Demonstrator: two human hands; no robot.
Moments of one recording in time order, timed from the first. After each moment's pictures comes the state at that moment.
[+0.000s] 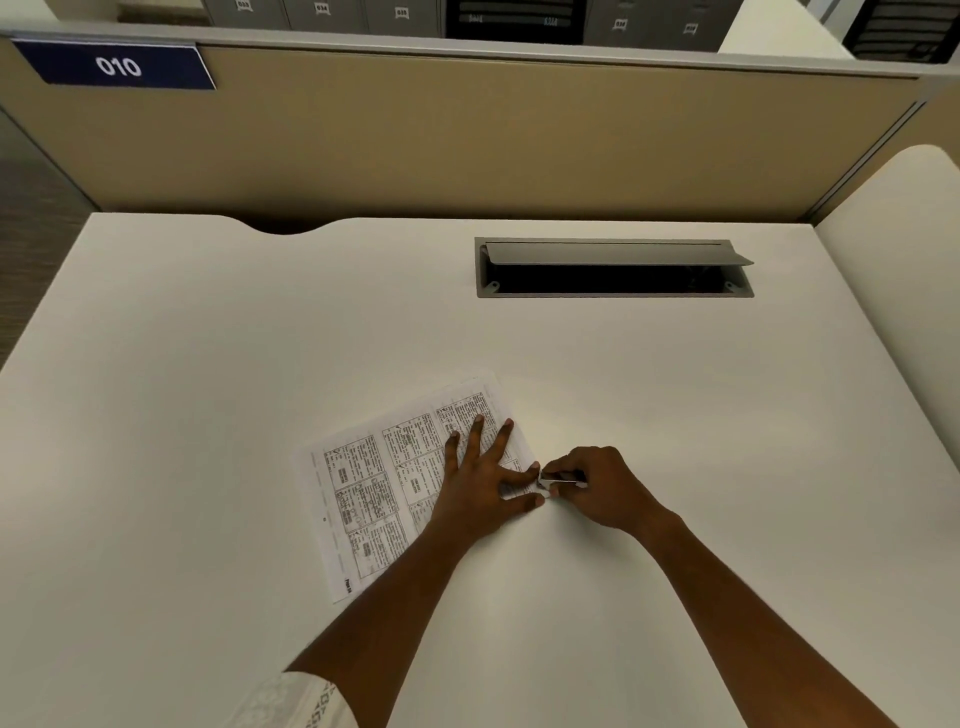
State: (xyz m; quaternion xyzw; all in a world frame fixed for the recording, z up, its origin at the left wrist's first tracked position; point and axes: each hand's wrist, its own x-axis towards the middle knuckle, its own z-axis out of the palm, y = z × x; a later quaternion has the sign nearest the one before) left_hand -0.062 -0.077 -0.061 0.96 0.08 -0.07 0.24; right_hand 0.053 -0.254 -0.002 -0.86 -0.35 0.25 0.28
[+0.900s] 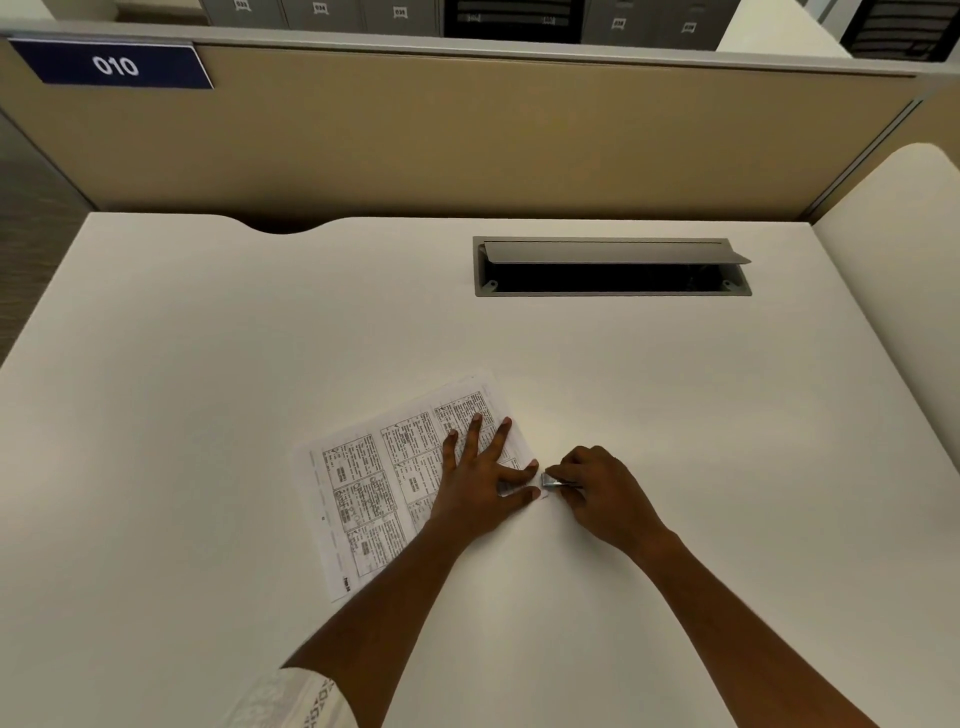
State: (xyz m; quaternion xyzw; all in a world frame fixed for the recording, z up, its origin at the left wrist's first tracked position) left_hand -0.062 -0.078 -0.063 0.96 0.09 -0.06 0.25; right_hand 0.035 -0.263 -0.002 -0.89 -0.40 0.14 0.19
